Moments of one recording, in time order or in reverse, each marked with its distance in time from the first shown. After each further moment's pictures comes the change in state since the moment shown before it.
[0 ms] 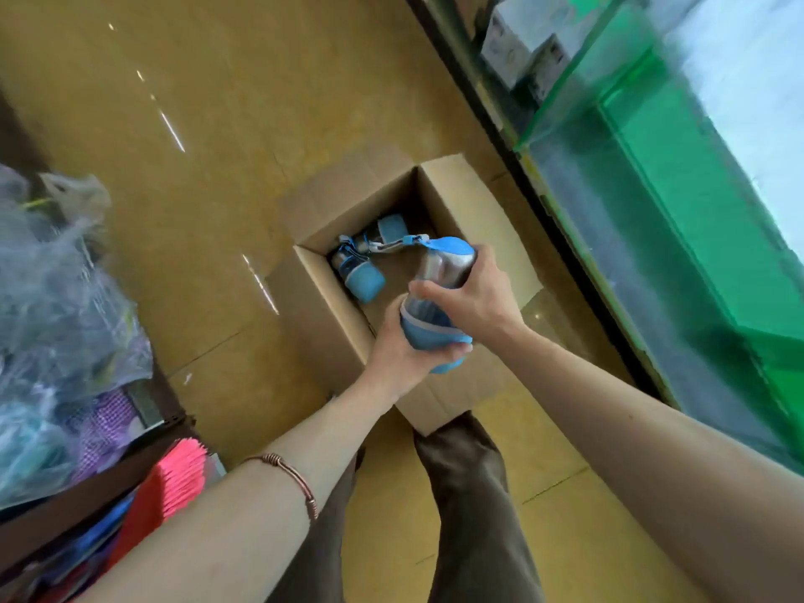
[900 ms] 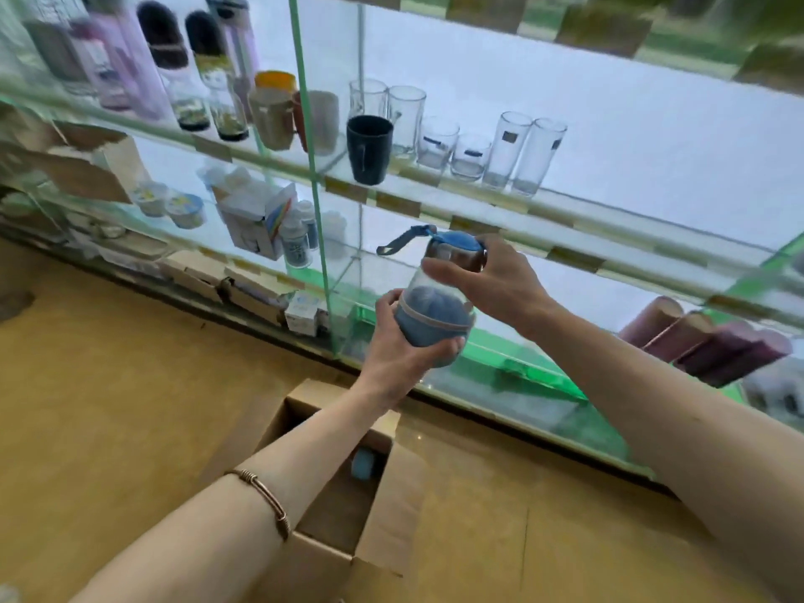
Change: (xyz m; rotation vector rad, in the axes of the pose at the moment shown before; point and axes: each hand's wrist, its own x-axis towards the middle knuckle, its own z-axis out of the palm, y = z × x) left_hand -0.312 0.215 0.053 0.239 -0.543 0.846; right_hand -0.398 -0.149 -0.219 0.133 0.841 -0.189
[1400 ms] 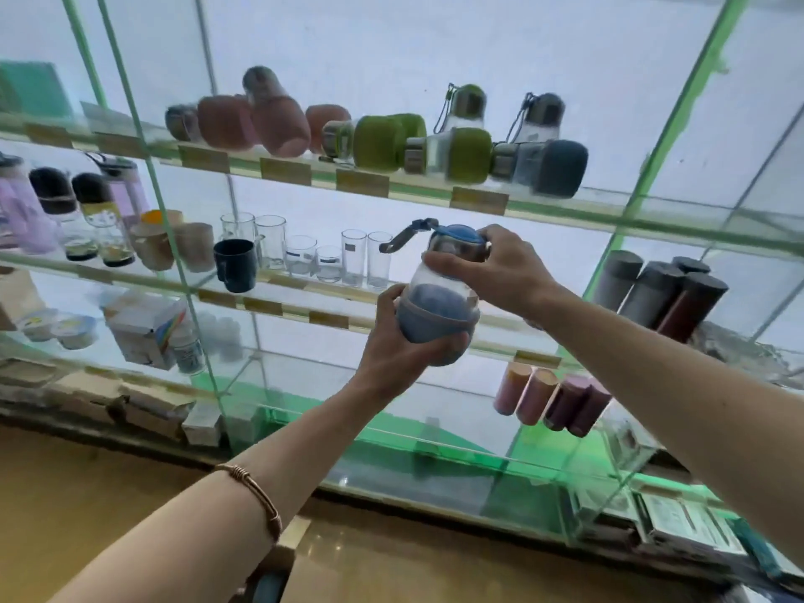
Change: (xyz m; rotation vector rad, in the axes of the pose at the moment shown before) left_hand -0.008 0.134 0.210 -0.033 -0.132 0.300; right_hand -0.079 0.023 -0.259 -0.092 0.270 -0.144
